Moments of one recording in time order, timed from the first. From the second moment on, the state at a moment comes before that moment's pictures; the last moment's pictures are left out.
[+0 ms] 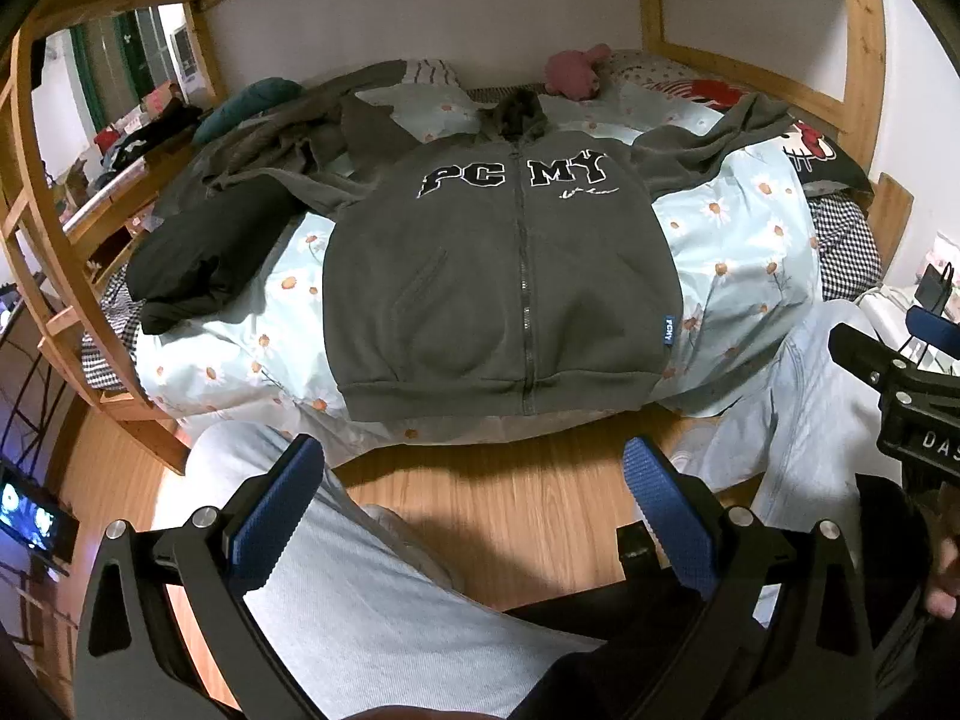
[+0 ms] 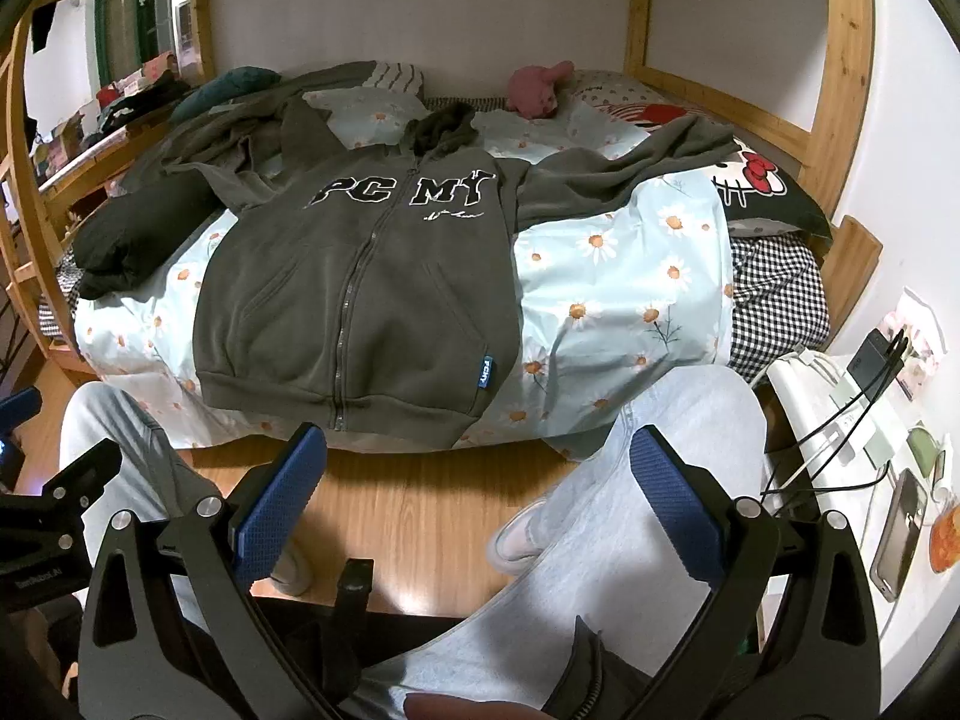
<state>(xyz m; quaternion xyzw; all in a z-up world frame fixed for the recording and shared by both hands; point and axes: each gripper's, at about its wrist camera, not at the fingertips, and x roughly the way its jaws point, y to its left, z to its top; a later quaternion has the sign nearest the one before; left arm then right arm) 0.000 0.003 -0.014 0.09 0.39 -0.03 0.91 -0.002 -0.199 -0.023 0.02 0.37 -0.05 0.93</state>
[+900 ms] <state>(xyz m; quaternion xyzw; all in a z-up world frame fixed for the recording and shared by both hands) 0.000 -0.003 -0.017 0.10 0.40 -0.03 0.91 -0.001 -0.197 -0.030 0.03 0.38 -0.05 0.92</state>
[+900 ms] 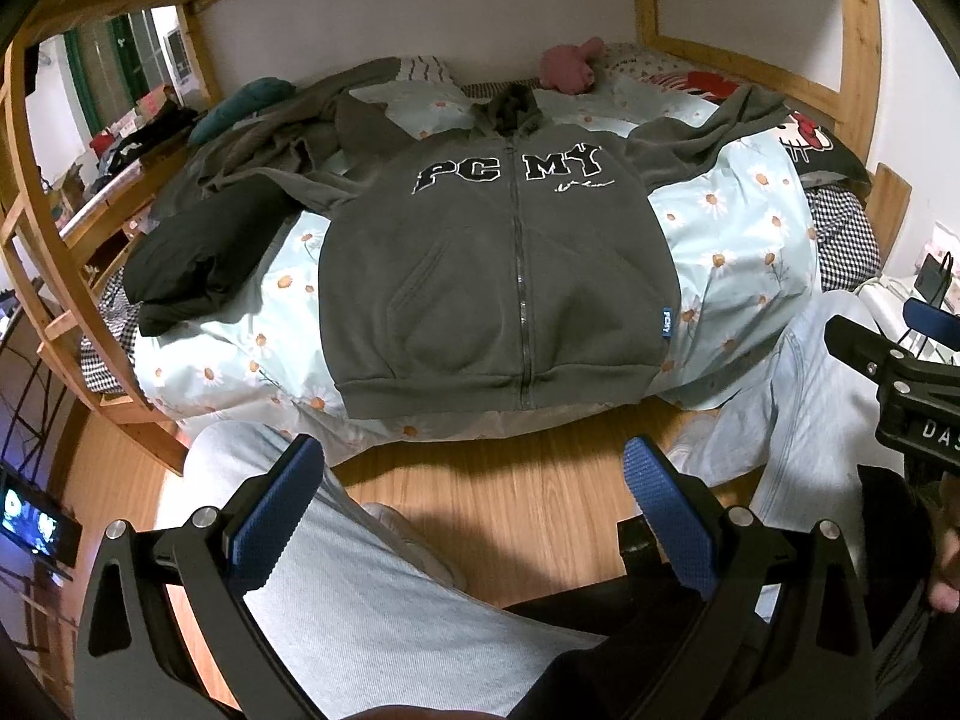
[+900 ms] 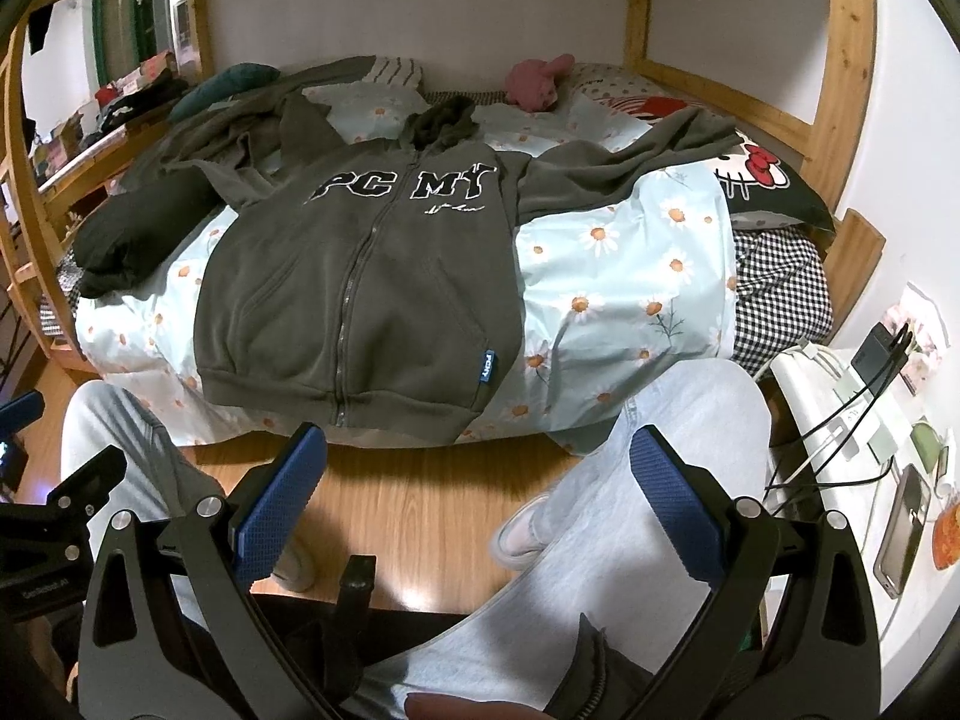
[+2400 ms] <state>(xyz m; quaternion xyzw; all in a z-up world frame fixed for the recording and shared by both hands) 0.319 0.034 -0.106 0.07 0.51 0.01 0.86 0.268 -0.190 -0.058 0.04 0.43 -0.04 0.90</state>
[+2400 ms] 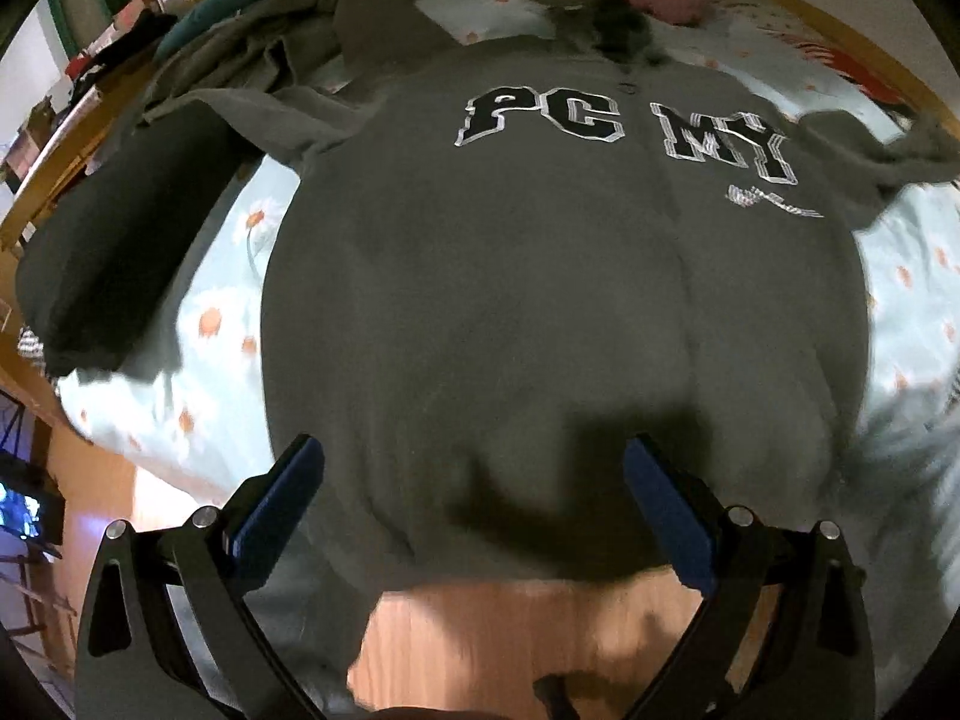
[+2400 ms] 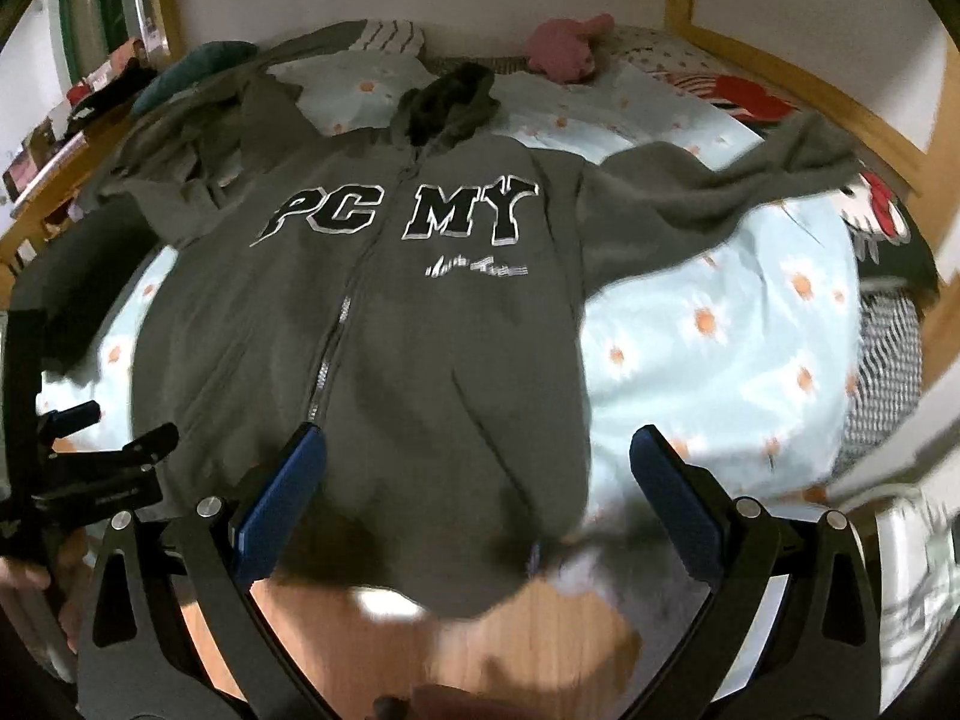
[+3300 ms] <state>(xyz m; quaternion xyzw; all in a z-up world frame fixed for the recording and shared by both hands) 0.575 0.157 -0.123 -0.04 0.49 0.09 0.87 0.527 -0.103 -0.129 0.02 0.46 -0.03 0.89</state>
